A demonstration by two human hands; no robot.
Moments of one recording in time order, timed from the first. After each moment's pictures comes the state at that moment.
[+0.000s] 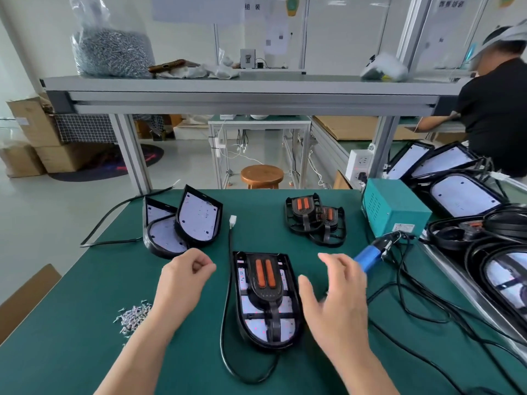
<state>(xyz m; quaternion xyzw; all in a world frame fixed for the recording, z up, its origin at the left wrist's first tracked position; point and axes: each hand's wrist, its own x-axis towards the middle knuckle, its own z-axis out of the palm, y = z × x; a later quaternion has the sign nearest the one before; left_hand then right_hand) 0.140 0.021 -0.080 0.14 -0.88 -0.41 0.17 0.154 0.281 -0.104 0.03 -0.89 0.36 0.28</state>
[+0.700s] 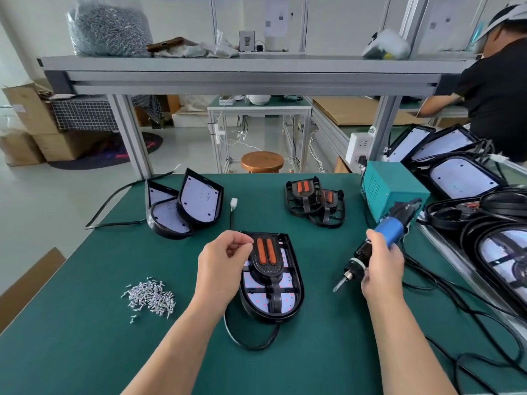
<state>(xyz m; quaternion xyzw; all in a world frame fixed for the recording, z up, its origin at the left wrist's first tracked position) 0.158 0.090 -0.073 0.09 -0.79 -0.58 0.18 0.095 0.346 -0.101 -0.27 -0.50 0.81 0.16</state>
